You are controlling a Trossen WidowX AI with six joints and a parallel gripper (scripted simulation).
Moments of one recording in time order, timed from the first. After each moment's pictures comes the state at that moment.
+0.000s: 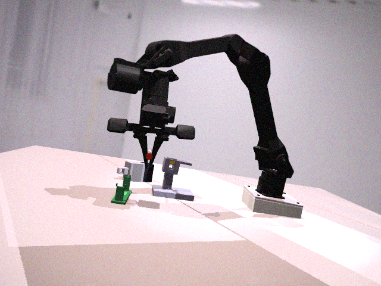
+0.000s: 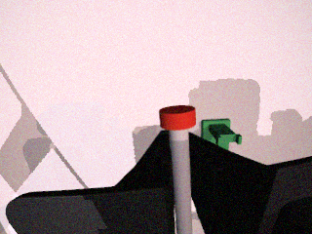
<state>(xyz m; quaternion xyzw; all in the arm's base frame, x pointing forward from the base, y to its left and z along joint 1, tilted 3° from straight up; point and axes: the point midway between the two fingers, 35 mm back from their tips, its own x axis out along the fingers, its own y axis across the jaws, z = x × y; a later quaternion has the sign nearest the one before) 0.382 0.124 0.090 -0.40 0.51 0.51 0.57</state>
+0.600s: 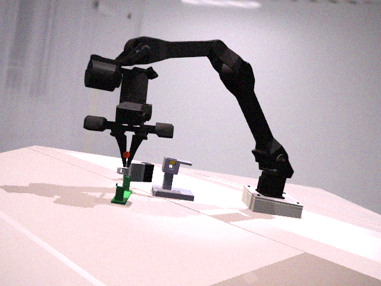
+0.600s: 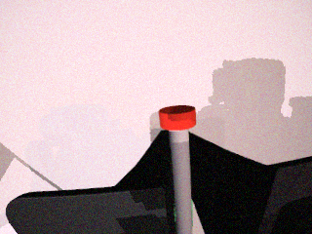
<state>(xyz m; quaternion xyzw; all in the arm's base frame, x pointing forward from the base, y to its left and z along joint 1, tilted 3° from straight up) 0.429 0.126 0.089 -0.39 0.51 0.50 0.58</state>
